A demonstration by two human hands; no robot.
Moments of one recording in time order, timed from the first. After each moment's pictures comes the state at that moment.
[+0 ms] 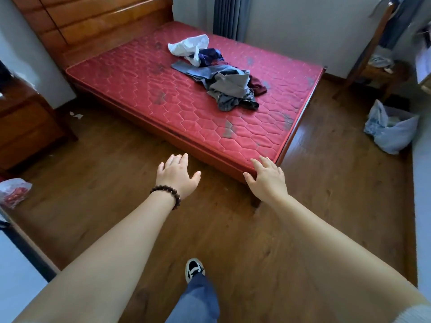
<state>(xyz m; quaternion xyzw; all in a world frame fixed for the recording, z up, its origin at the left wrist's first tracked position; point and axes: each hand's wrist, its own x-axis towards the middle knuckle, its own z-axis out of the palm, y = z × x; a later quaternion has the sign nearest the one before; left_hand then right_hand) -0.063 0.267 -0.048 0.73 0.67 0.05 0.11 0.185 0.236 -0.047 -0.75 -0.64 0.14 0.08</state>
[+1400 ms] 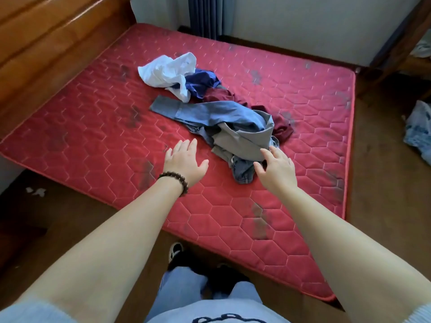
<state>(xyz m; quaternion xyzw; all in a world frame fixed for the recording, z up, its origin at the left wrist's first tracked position) -0.036 1.018 -0.039 0.80 0.59 0.00 0.11 0.195 0.935 -0.066 -0.82 -0.54 0.15 0.13</state>
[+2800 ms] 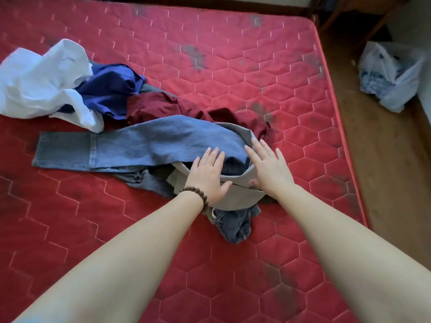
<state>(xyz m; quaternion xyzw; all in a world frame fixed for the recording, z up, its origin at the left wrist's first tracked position) 0.183 1.309 -0.272 0.94 0.29 -0.08 0.19 0.344 1.201 -0.255 -0.84 -0.51 0.15 -0.11</state>
